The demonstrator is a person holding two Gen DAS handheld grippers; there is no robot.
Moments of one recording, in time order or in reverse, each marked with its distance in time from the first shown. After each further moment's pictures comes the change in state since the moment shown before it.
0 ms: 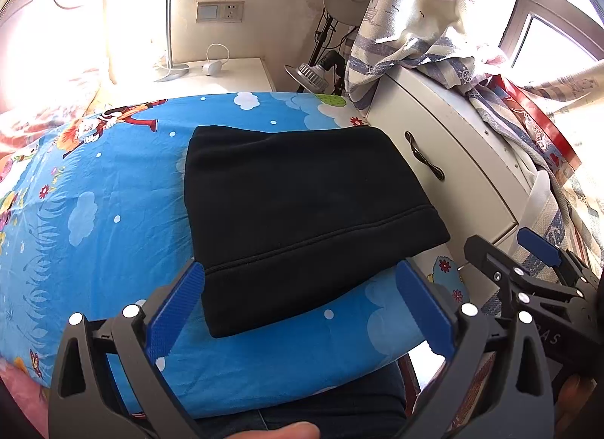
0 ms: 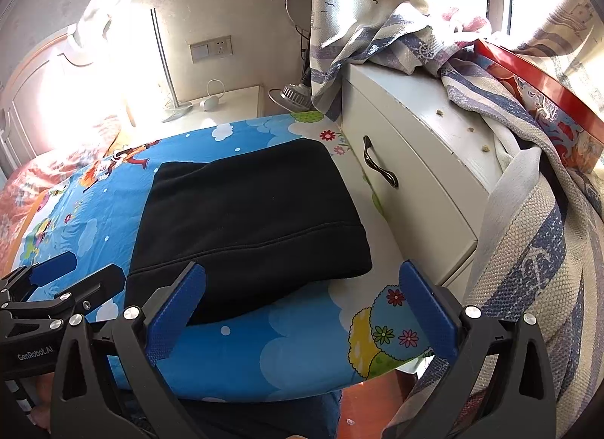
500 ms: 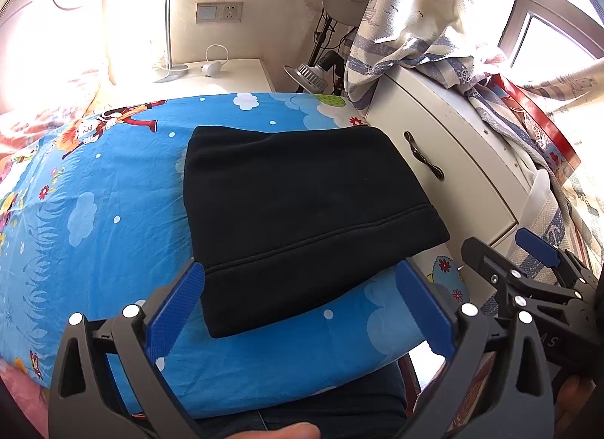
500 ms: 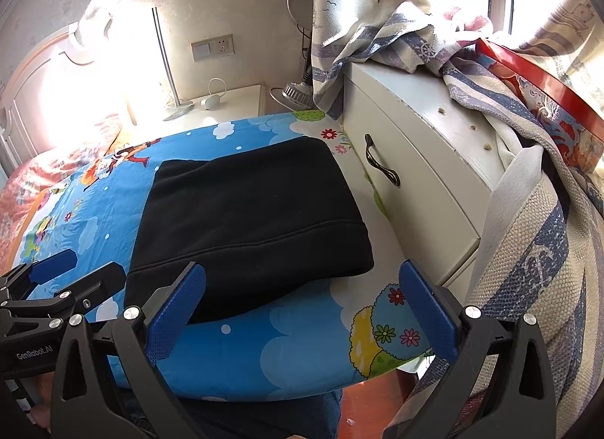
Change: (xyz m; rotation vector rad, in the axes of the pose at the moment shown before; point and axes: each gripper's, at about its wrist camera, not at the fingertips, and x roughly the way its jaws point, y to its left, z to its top) left arm 0.000 -0.002 -0.001 0.003 -0.003 0.001; right arm 0.002 0.000 -0.001 -0.003 0.003 0.004
